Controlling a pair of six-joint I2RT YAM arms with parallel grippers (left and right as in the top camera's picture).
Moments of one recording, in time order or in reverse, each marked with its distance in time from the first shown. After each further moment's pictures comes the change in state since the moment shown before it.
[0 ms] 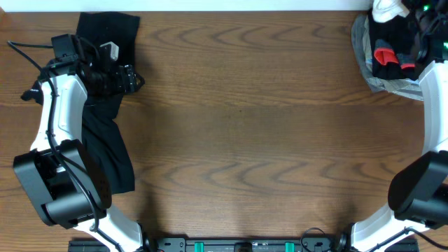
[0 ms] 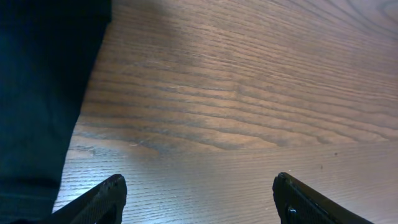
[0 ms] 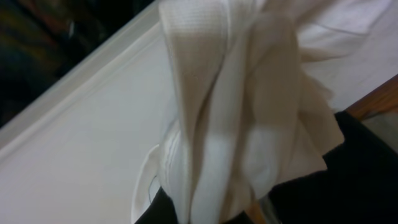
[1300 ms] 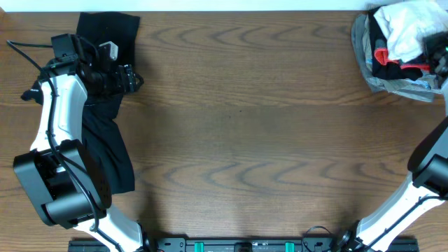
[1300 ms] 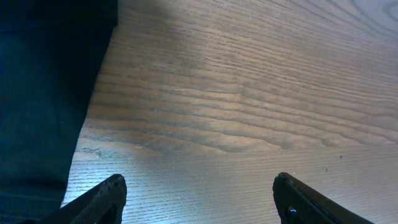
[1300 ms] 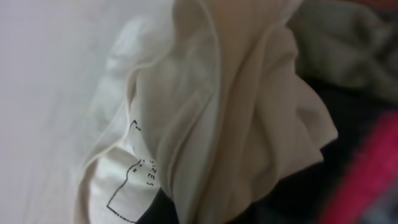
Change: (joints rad) left arm 0.000 0.000 0.000 0.010 -0.011 0.000; right arm -0.268 0.313 0.000 -0.122 -0.209 0.256
